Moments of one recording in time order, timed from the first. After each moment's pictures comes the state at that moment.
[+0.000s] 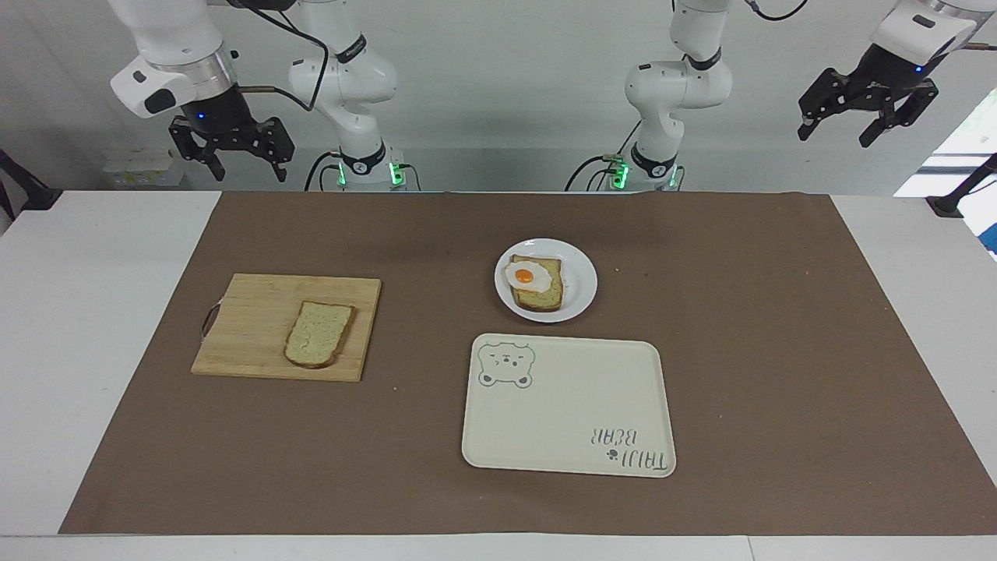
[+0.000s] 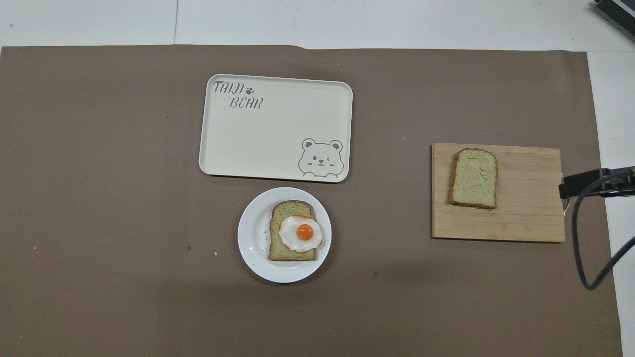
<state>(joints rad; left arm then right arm) -0.05 -0.06 0.09 -1.37 -0.03 1.24 0.20 0.05 -0.10 -0.05 -1.61 -0.02 1.47 -0.01</state>
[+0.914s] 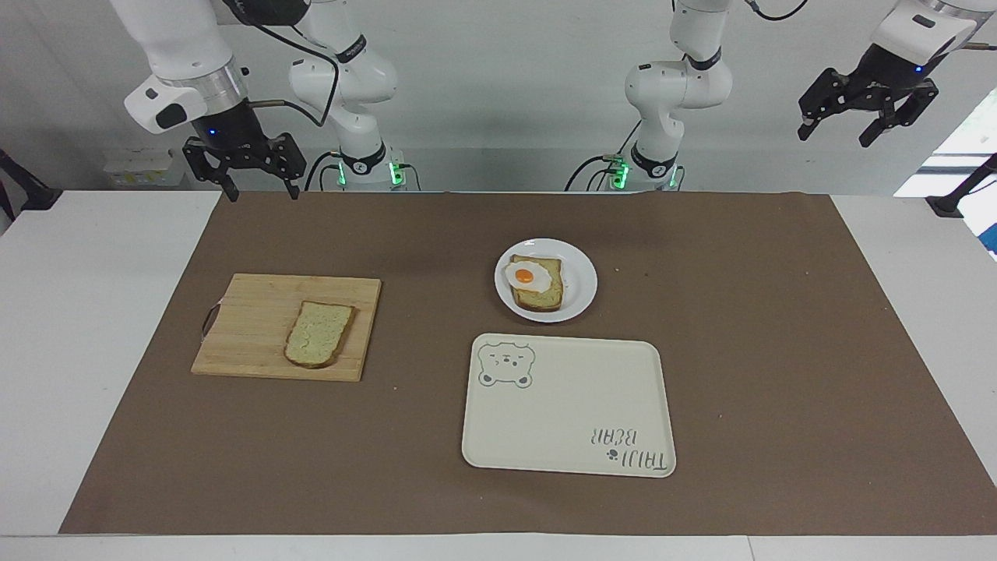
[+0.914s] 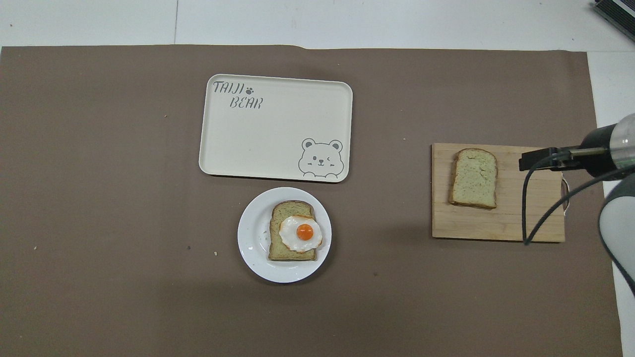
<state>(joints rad) -0.05 -0.06 0.09 -1.37 -0.03 1.24 0.20 0.04 -0.04 -0.05 -1.80 0.02 1.84 -0.01</state>
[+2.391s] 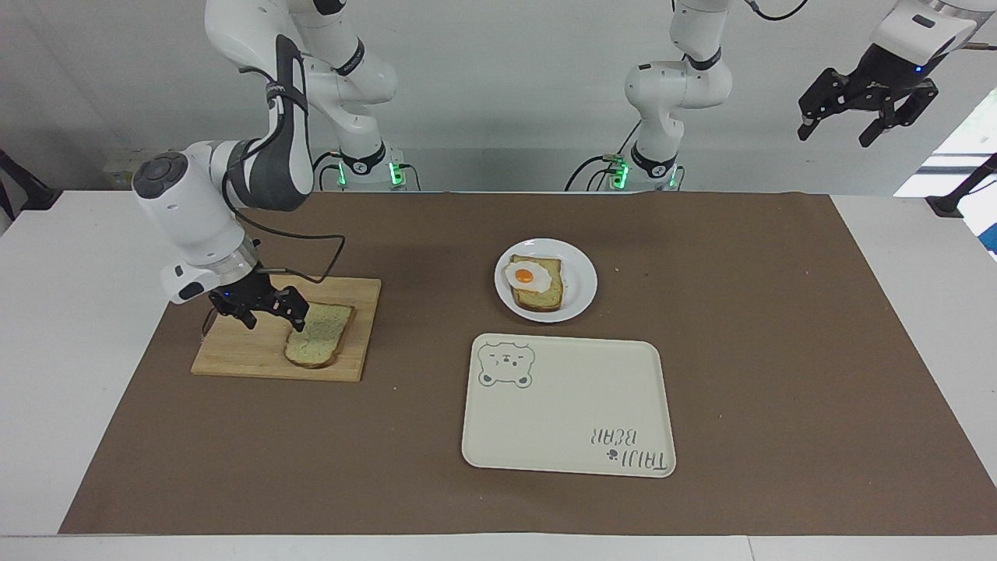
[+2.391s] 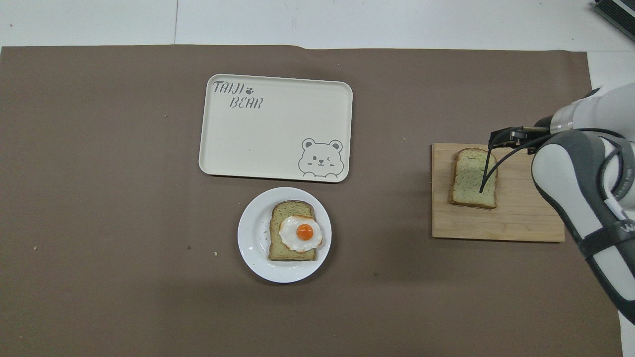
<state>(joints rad) -0.05 -0.06 0.09 -1.37 -0.03 1.24 0.20 -0.02 0.22 -0.06 -1.84 0.11 2.12 -0.01</state>
